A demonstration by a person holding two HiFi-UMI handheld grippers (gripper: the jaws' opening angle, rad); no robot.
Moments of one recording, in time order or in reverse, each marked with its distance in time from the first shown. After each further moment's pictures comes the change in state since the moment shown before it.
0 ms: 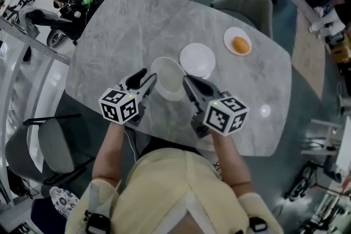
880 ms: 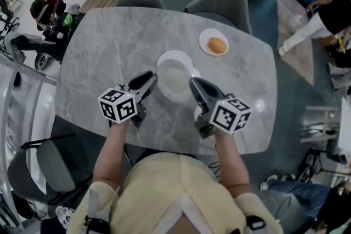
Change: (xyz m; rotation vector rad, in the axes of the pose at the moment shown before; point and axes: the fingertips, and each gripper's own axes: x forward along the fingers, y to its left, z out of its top) left arm 0.074 -0.071 0.026 -0.033 -0.013 -0.228; right arm -0.071 -0.075 0.037 0.059 -0.122 -0.109
